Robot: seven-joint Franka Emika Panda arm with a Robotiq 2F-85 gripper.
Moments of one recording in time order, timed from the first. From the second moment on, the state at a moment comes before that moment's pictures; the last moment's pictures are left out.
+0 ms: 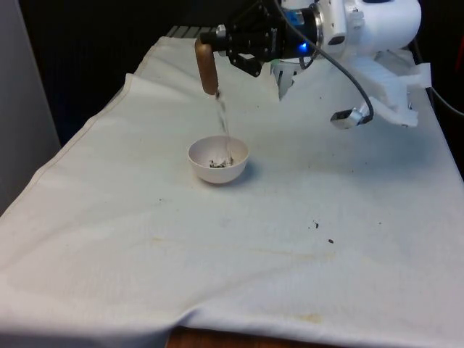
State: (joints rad) arm 0.05 0.41 0.19 -2.10 -1.73 1.59 0.78
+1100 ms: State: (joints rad) arm 0.05 0.43 0.23 -2.15 -1.87 1.50 0.76
